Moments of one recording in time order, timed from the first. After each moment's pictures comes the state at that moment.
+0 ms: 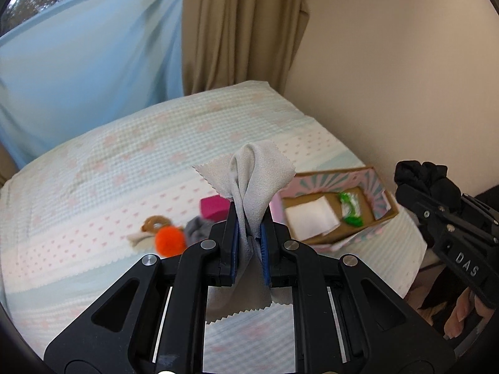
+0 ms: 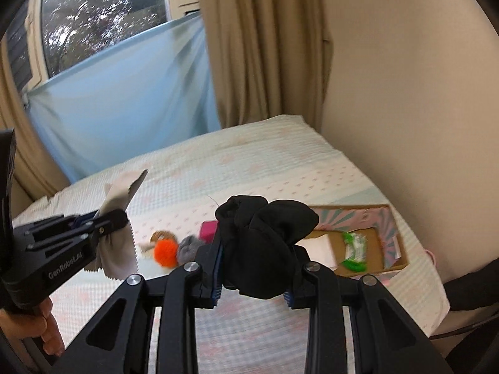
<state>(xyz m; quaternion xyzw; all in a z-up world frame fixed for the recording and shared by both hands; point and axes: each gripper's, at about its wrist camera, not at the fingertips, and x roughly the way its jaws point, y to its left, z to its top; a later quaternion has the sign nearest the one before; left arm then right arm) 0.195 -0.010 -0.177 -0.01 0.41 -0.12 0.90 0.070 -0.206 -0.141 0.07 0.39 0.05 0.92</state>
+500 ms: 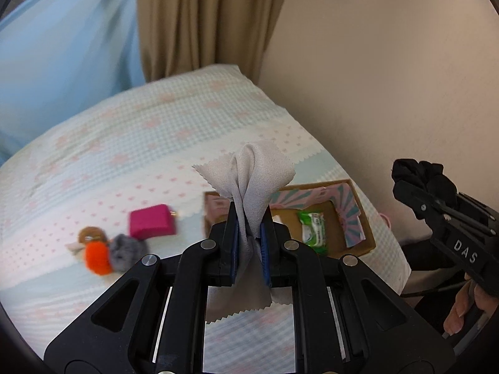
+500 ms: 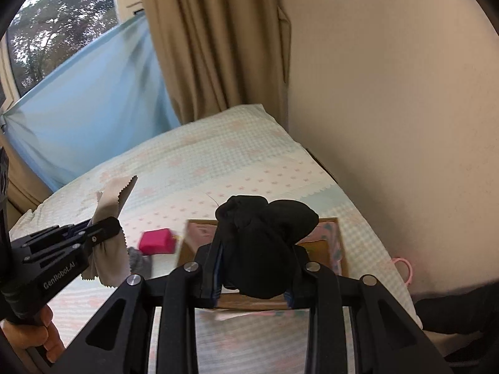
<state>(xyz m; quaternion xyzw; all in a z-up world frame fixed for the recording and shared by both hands) 0.277 -0.167 -0.220 -0.02 0.45 -0.14 0.88 0.147 -0.357 -0.180 0.08 0.45 0.03 0.89</state>
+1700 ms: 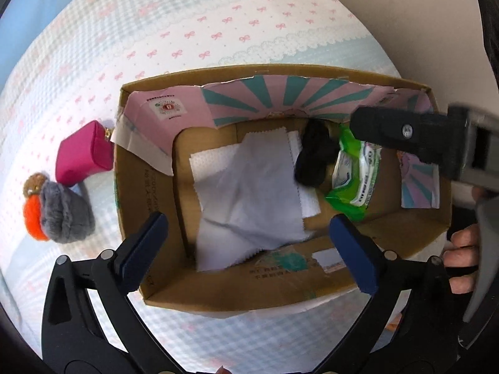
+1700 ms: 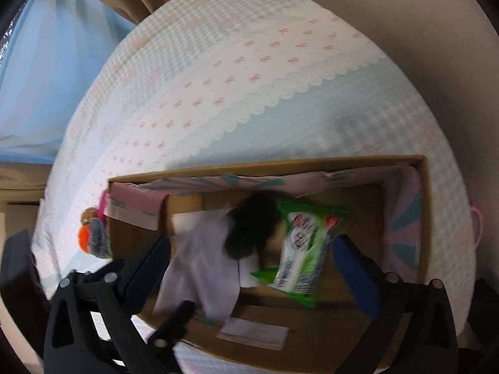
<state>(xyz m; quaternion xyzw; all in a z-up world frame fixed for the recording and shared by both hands) 0.348 -0.241 -0.416 0.02 0.66 -0.09 0.74 0.277 -0.393 -0.386 0.17 0.67 0.10 0.72</state>
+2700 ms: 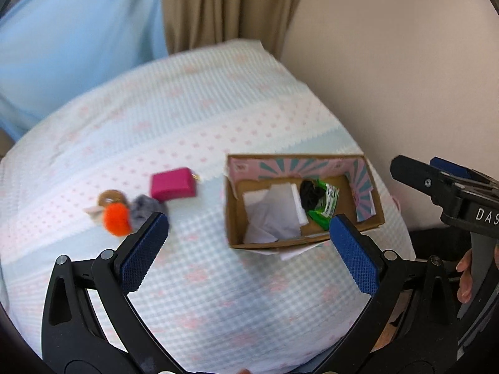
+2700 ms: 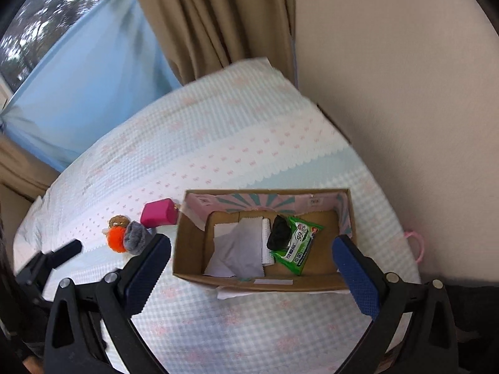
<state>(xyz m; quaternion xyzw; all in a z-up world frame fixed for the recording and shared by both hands) 0.232 -0.138 -0.196 -0.02 0.50 -0.08 0.86 0.164 -0.349 -0.171 0.09 0.52 0.07 0.85</state>
